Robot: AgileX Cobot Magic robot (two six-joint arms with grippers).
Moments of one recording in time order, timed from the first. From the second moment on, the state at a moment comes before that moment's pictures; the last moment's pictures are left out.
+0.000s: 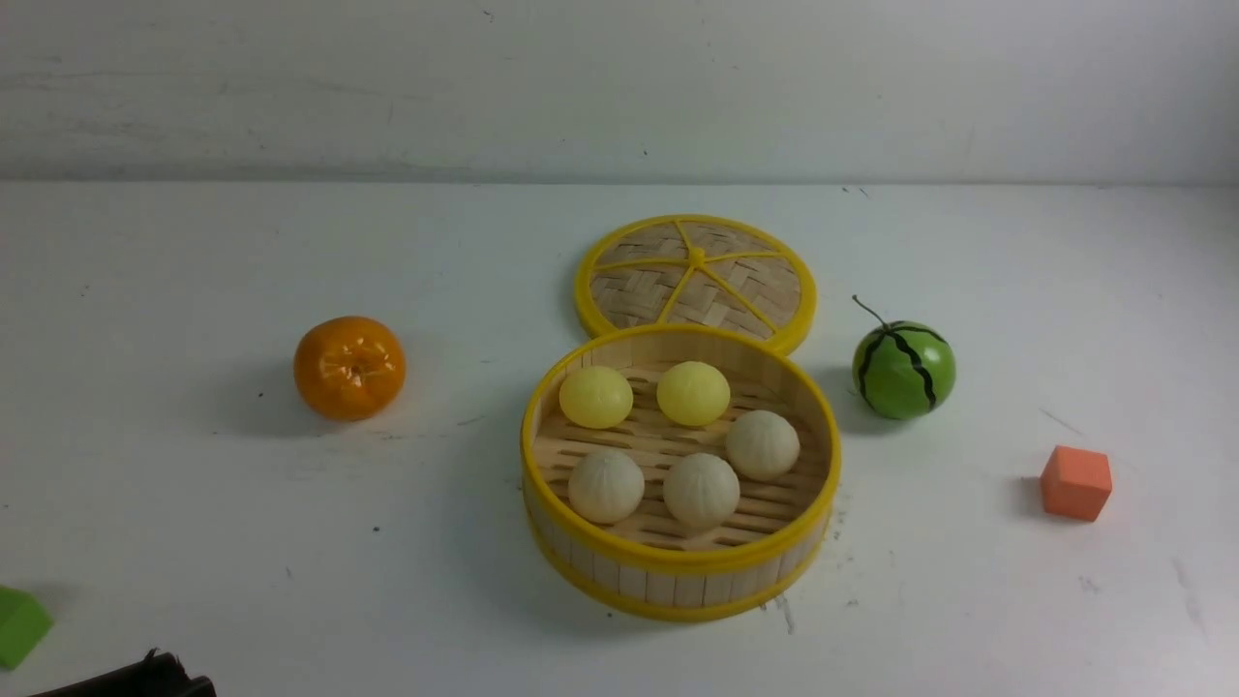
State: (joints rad) right arm 0.02 -0.01 0.02 -0.08 0.39 0.26; left arm -0.65 0.20 -0.24 0.02 0.26 -0.29
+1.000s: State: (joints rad) right arm 0.02 -0.01 0.02 -0.09 0.39 0.26; left arm -0.16 -0.01 0.03 -0.12 0.38 -0.30
